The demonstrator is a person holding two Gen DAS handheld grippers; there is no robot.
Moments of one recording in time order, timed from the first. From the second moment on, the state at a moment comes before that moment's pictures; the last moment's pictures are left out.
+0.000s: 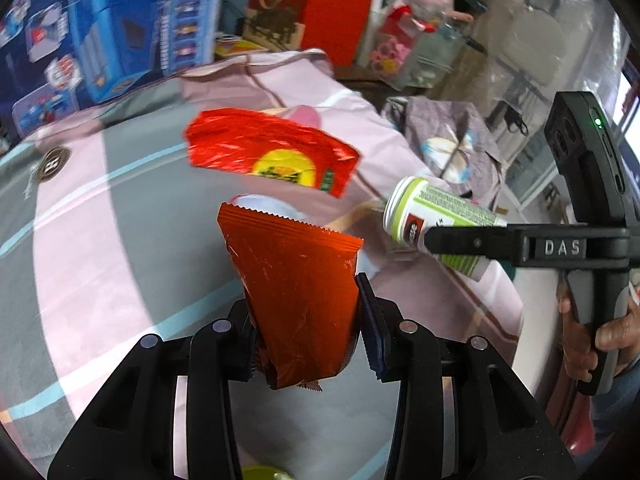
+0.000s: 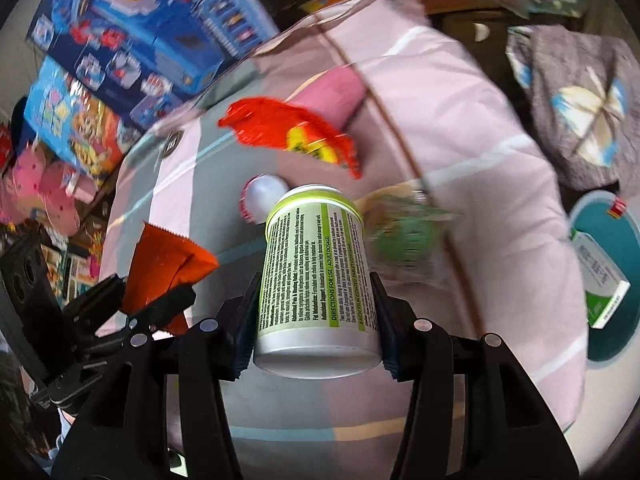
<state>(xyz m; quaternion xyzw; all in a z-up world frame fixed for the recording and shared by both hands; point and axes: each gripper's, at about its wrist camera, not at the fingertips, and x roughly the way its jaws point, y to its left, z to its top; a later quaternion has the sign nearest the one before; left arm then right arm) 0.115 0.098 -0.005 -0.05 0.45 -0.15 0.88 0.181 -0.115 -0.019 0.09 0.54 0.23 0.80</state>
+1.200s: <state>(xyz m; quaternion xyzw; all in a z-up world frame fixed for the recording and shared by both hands) 0.166 -0.222 -0.023 0.11 0.49 -0.34 0.80 0.162 -0.449 -0.059 0.29 0.48 0.04 0.82</state>
